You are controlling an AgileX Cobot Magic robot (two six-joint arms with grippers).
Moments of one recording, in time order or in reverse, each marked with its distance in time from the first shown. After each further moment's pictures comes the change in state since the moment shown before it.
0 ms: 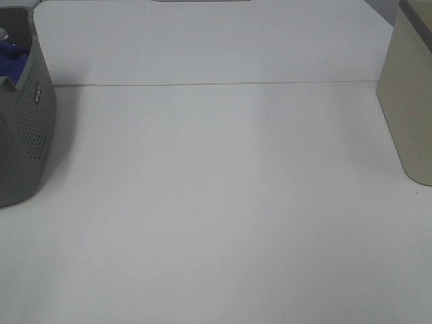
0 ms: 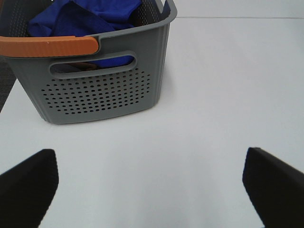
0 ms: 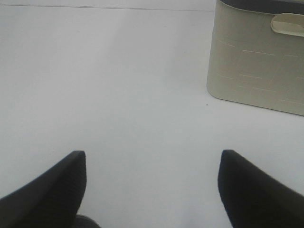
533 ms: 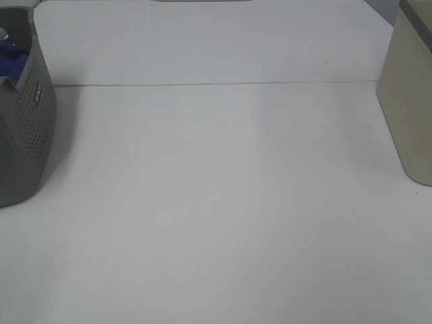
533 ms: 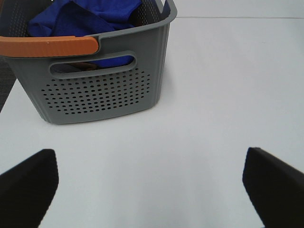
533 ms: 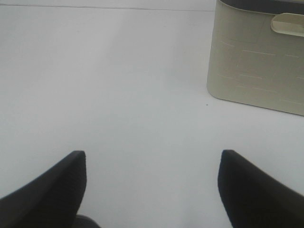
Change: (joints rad) left arm 0.000 0.000 0.000 0.000 0.000 0.001; right arm 0.000 0.000 0.000 0.000 0.000 0.000
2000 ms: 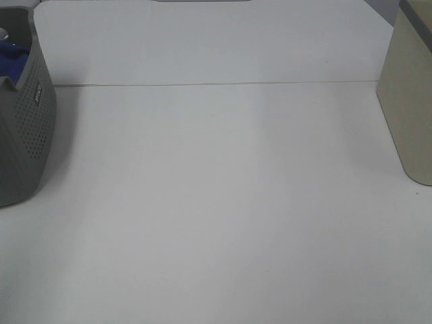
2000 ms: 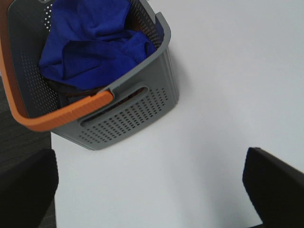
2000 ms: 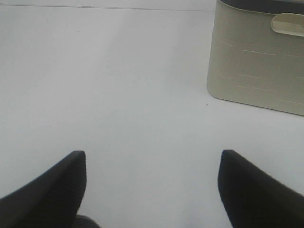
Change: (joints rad) left arm 0.000 0.558 -0.420 0.019 0.085 0.351; right arm 0.000 0.000 0.000 0.000 0.000 0.000
